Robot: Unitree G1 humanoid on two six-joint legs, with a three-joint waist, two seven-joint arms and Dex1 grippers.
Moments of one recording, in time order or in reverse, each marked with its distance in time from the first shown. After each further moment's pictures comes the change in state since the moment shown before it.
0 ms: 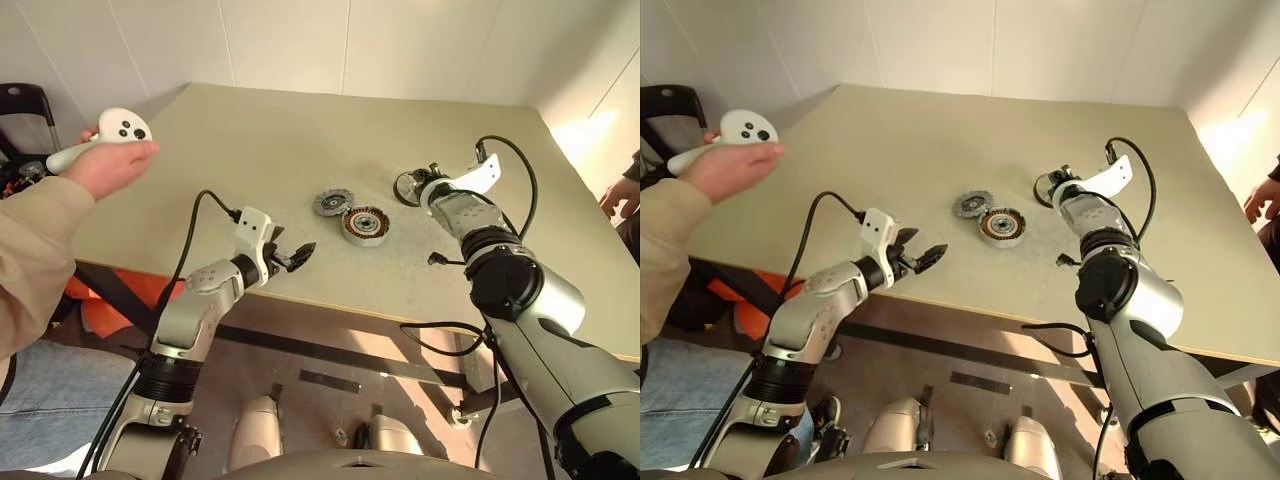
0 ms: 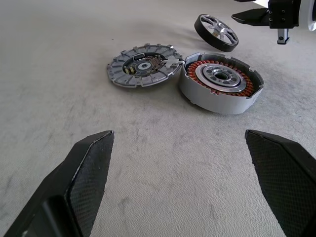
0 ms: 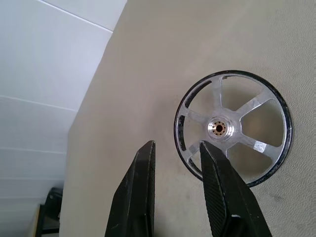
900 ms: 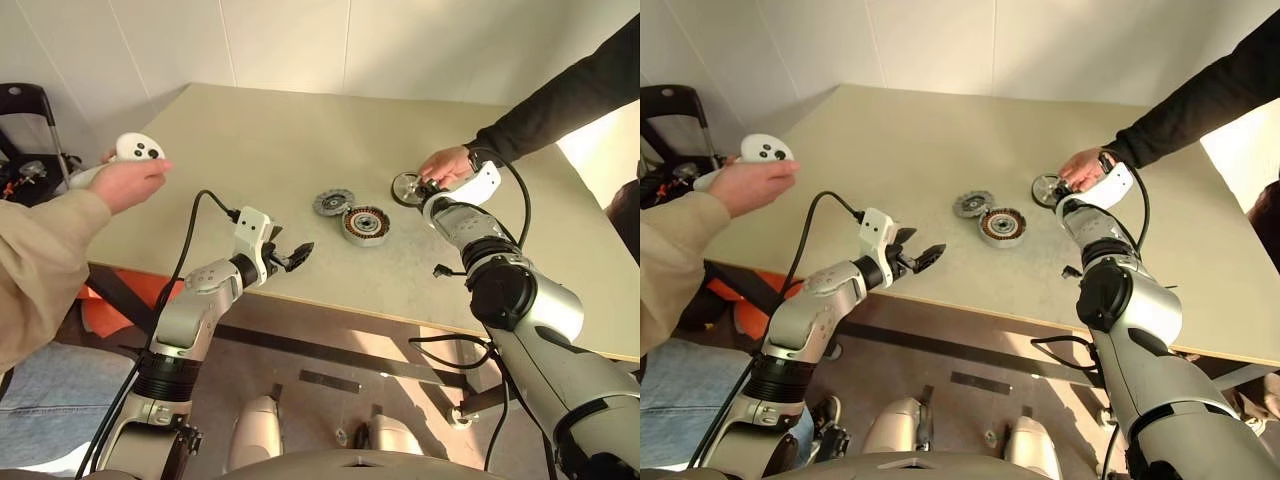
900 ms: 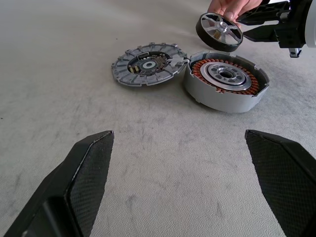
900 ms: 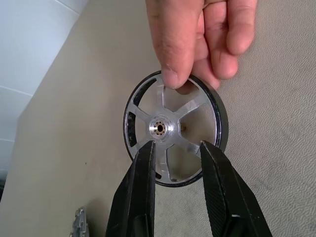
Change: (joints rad) left arm -0.001 0.008 0.002 0.009 0.008 -0.007 0.001; right arm 0.054 -0.003 0.089 0.000 -0.096 -0.022 -0.009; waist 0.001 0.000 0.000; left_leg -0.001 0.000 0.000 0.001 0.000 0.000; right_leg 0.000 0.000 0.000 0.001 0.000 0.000
